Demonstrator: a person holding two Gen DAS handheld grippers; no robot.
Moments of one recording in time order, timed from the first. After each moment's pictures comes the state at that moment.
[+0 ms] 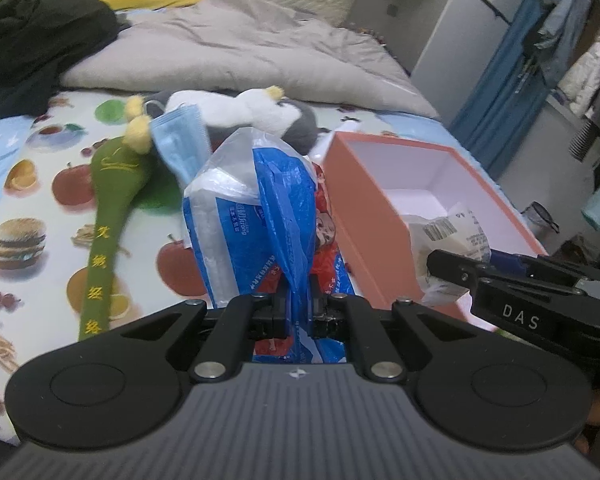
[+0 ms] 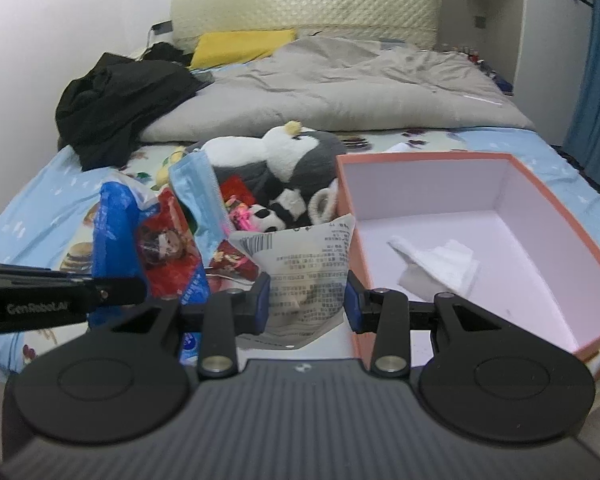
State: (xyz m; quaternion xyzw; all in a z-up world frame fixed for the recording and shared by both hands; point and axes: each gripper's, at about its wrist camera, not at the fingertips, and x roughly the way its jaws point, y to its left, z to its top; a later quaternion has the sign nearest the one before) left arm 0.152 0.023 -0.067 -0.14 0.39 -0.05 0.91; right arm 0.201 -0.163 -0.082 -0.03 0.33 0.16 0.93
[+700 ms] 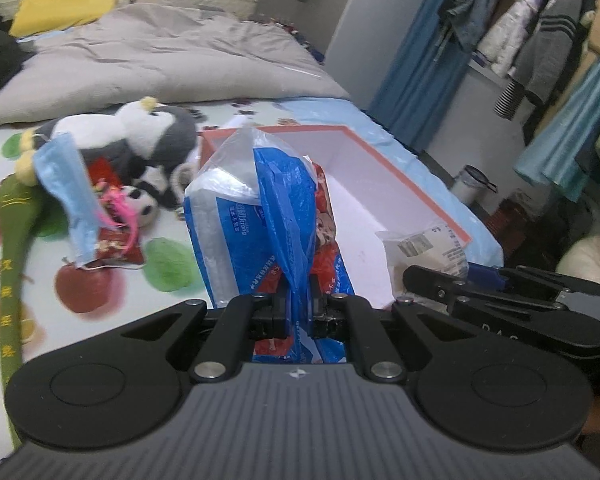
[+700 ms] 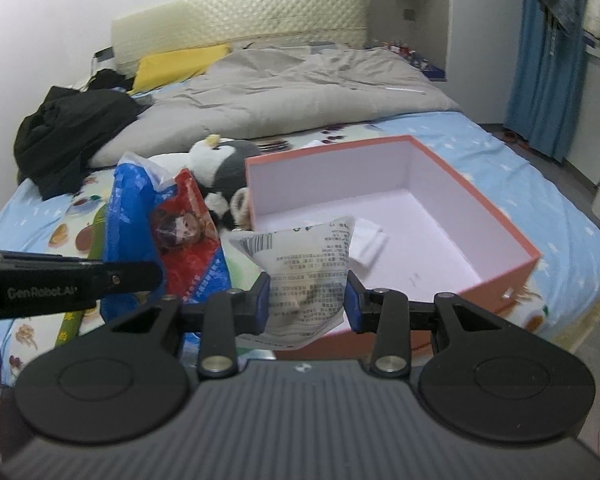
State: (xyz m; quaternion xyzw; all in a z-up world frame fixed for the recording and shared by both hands) left arm 0.150 -0.073 -0.038 -0.10 0.38 -0.17 0.90; right arm 0.162 -0.246 -0.063 0.01 0.33 0.07 0.94
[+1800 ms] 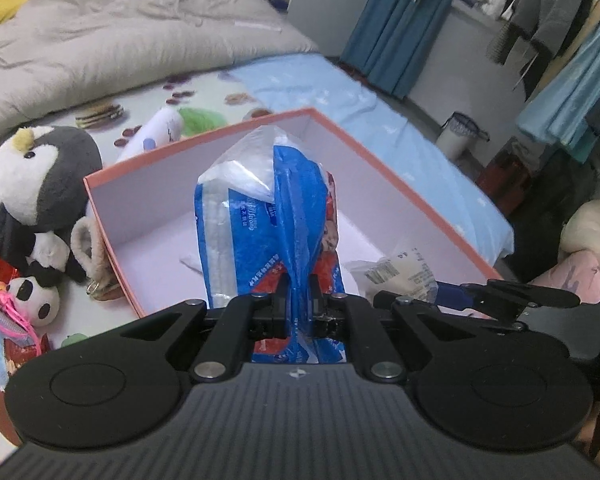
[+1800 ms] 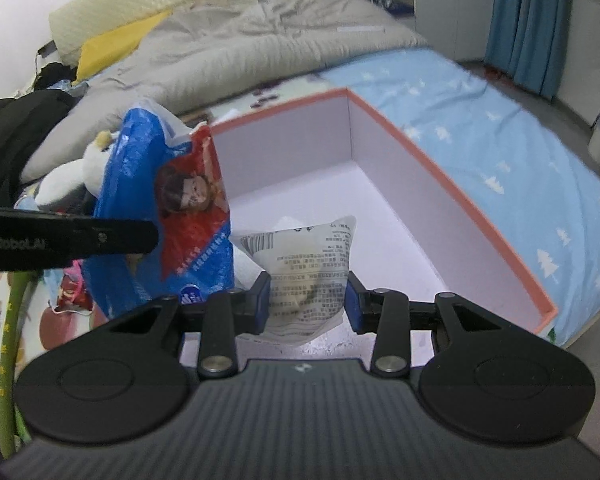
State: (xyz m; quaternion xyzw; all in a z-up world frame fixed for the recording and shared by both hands) left arm 0.363 -0.170 -0.078 -0.05 0.45 -0.21 0.86; right arm 0.312 -0.331 -0.124 0.06 0.42 0.04 0.91
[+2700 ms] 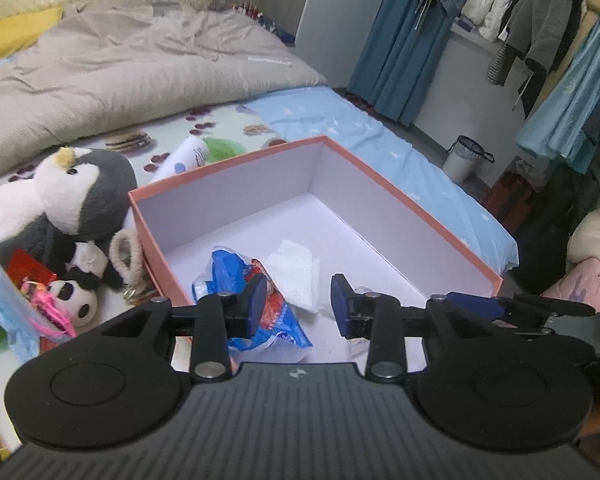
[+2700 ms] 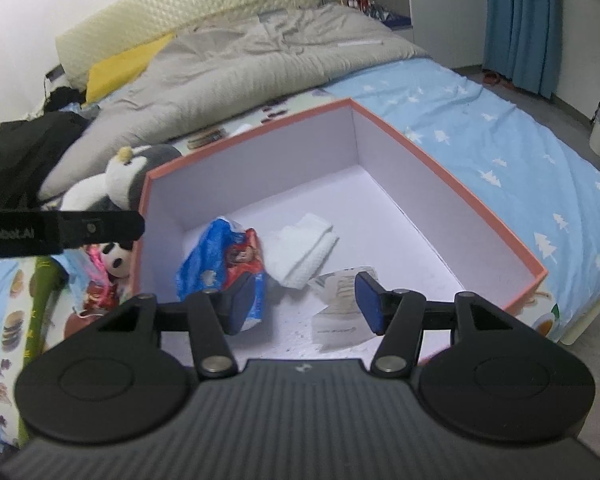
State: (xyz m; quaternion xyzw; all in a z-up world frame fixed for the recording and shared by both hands) left arm 0.302 -0.136 -0.053 -0.04 0.39 -0.20 0.90; right arm 0.269 -0.326 -0.105 0.08 0.38 0.05 0.92
